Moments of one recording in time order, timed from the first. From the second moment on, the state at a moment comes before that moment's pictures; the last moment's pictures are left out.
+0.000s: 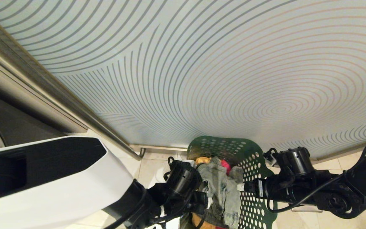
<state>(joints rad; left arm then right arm) -0.88 2.18 -0.92 -0.54 0.12 -0.44 0.32 1.96 -0.59 -0.59 0.17 0.39</state>
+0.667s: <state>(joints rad) -0.88 2.25 -0.98 -0.54 0.13 -0.46 0.32 1.99 -0.59 -0.64 0.17 0.40</state>
